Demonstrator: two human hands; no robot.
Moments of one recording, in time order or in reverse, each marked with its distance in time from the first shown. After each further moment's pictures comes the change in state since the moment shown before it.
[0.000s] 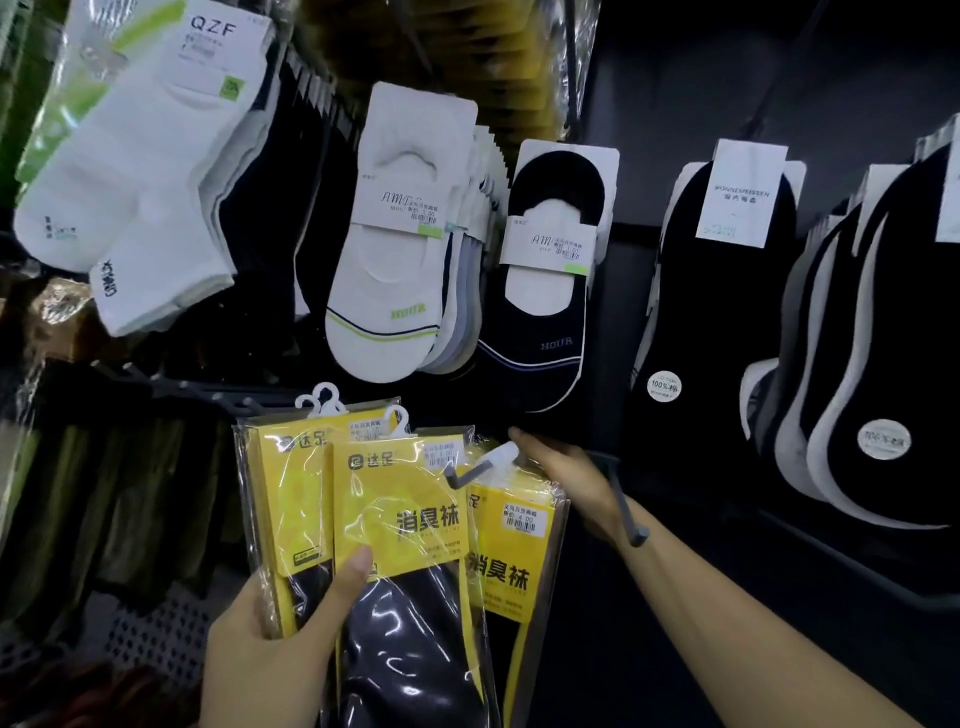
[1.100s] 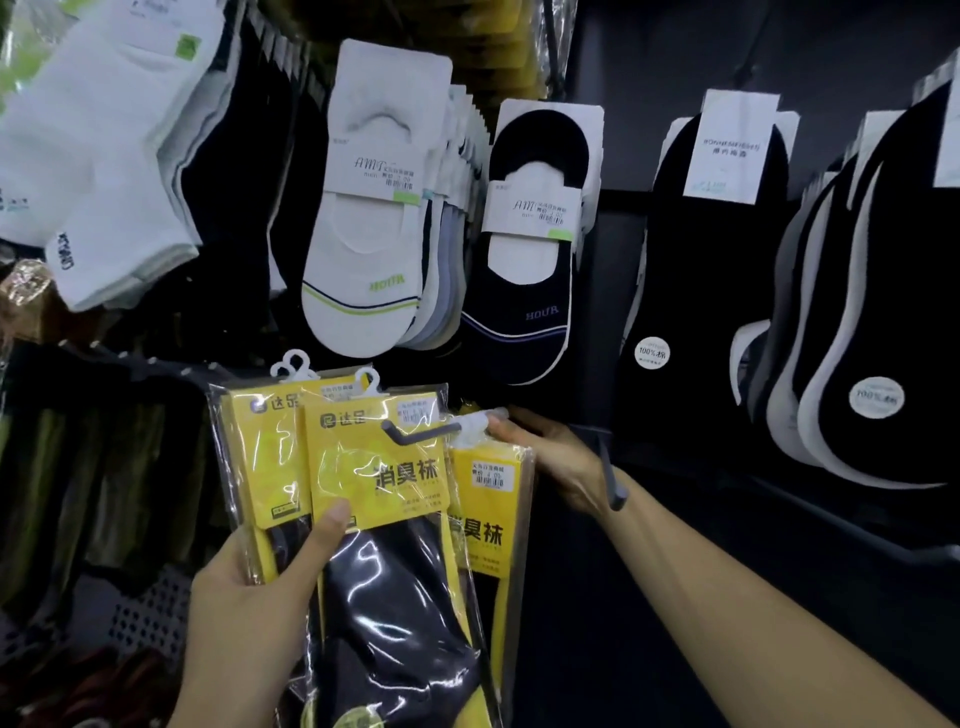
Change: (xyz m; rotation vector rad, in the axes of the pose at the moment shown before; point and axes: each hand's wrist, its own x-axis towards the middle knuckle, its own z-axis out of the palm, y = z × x) left_hand 0.013 -0.002 0.001 0.003 -0.079 -0.011; right_hand 0.002 0.011 0.000 0.082 -0.167 -0.078
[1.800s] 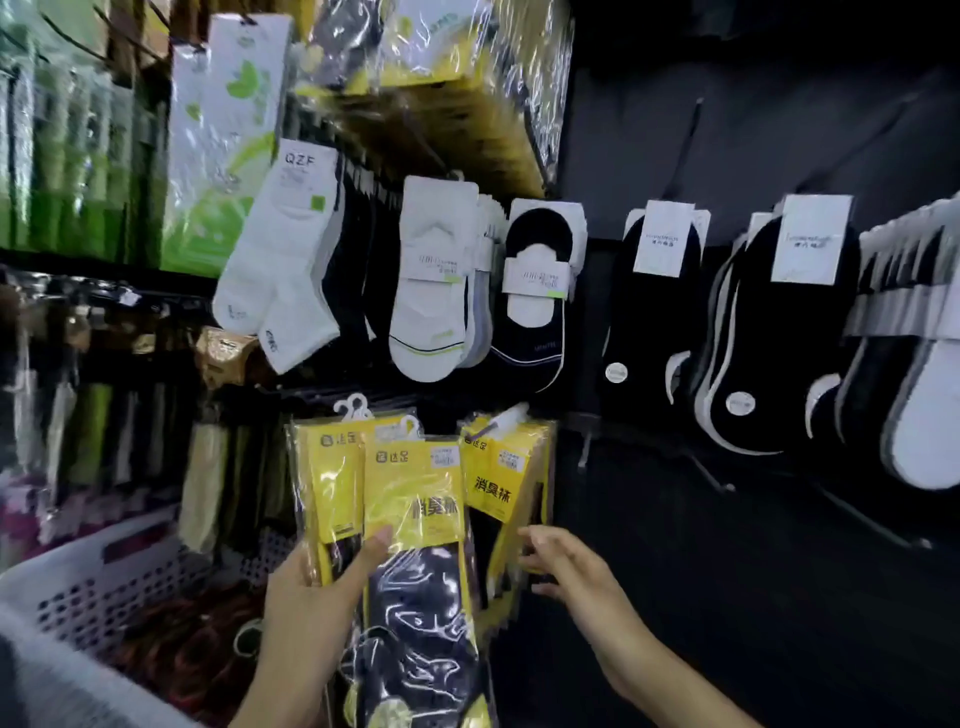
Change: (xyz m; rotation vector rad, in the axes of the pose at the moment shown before) left_hand -0.074 0.095 -0.082 0.114 -0.113 -0.073; right_hand -0.237 -0.056 0.084 0.018 0.113 0.140
